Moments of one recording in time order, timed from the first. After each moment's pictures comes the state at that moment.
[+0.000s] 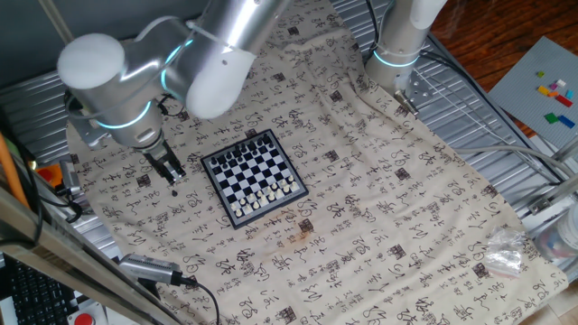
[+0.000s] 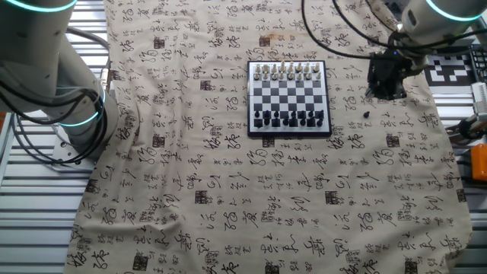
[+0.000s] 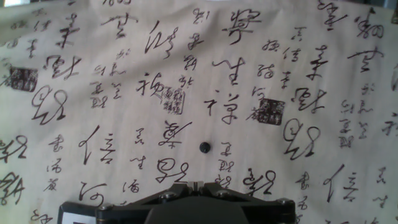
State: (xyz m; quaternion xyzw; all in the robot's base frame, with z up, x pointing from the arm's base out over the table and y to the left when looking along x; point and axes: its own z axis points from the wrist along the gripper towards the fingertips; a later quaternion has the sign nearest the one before) arm 0.658 0.051 0.094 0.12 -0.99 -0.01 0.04
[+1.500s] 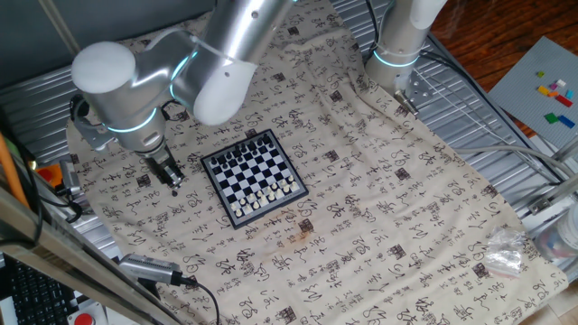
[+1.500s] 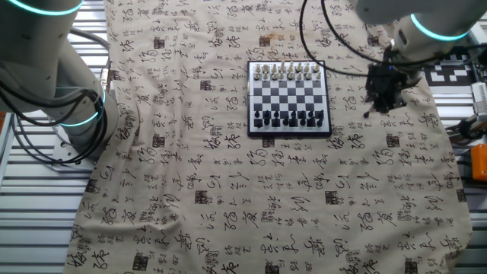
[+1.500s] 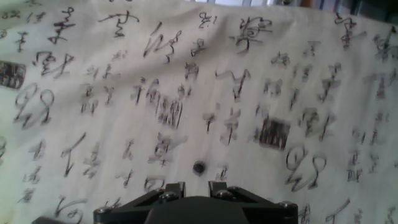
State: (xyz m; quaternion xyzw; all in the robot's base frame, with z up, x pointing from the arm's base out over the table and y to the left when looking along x) arm 0.672 0.042 0.054 0.14 -0.99 0.00 0.01
